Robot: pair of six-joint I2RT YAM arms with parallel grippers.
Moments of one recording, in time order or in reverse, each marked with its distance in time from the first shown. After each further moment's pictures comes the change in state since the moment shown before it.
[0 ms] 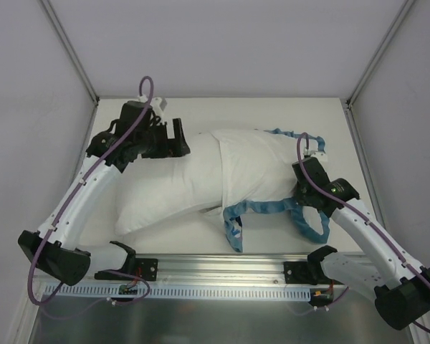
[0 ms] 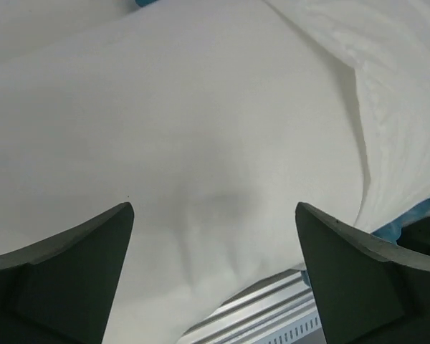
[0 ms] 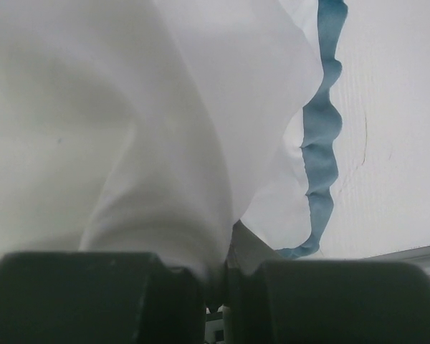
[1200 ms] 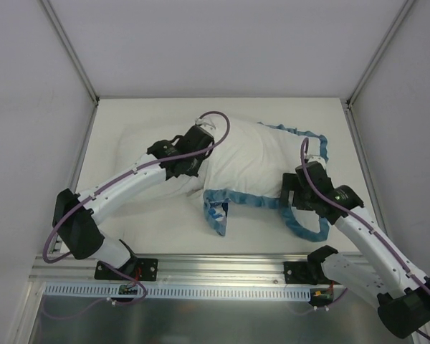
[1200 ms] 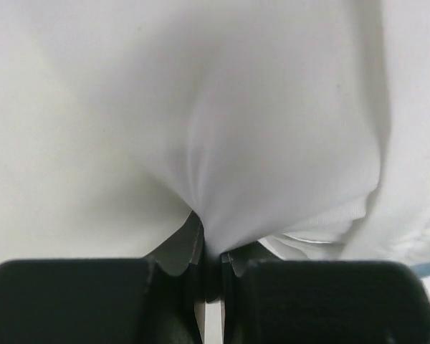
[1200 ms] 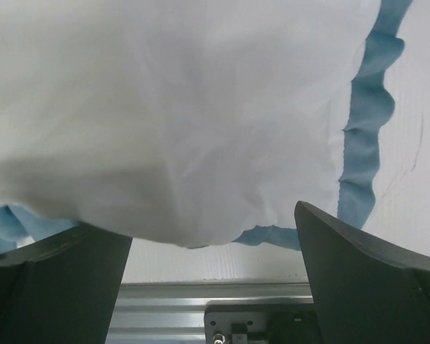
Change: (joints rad) left arm -0.440 0.250 -0.092 0.044 -0.575 0.246; right arm 0.000 -0.060 -0.041 0.029 -0.119 -0.006
